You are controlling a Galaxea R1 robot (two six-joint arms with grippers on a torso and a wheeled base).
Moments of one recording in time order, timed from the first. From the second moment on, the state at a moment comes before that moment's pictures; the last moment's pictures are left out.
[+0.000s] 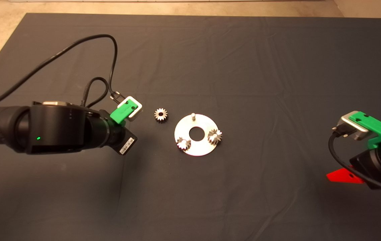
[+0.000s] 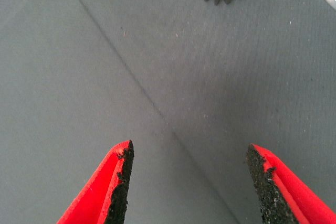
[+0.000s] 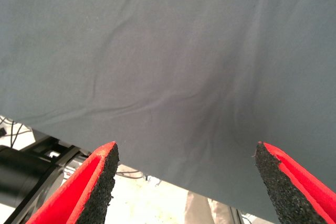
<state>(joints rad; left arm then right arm) -0.28 2.27 -0.67 0.88 1.47 -0.94 0.57 1.98 -0.38 -0.16 -1.49 1.25</state>
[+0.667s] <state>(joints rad) -0.28 2.33 -0.81 0.88 1.34 -0.93 0.57 1.98 -0.38 -0.16 -1.50 1.25</state>
